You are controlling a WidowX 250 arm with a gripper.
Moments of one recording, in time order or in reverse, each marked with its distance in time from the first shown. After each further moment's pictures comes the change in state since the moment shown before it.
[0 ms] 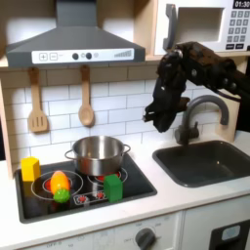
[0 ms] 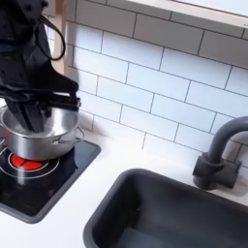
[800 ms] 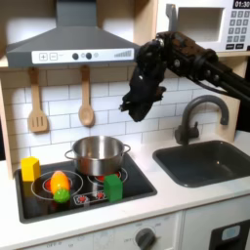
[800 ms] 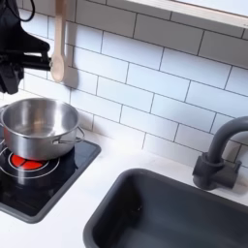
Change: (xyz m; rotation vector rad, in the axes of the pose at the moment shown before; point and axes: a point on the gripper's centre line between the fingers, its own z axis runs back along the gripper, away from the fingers) arm 0.033 0.039 0.012 0.070 -0.084 0.099
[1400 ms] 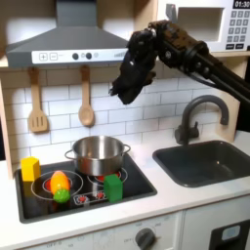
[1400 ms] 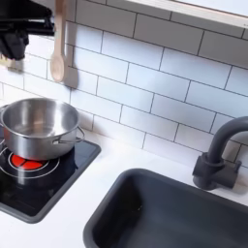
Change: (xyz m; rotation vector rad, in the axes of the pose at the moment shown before) arm 0.041 0.000 0.009 -0.032 -0.143 0.019
